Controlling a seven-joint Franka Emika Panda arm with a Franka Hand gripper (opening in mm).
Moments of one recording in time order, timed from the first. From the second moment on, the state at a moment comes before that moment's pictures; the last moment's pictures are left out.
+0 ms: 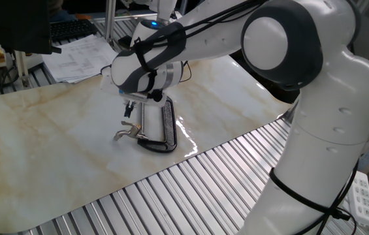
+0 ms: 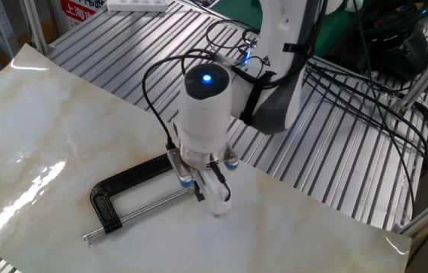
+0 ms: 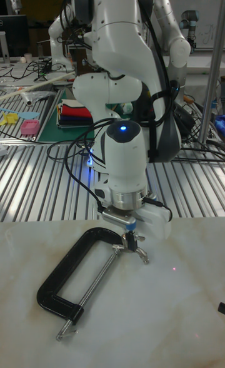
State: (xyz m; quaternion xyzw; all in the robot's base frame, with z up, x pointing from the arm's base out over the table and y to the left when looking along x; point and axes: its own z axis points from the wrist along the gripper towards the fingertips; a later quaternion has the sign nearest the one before) arm 0.541 0.067 0.133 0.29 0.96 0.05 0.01
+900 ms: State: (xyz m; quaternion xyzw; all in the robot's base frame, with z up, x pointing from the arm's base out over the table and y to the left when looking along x) arm 0.524 0.075 0.128 0.29 0.96 0.05 0.01
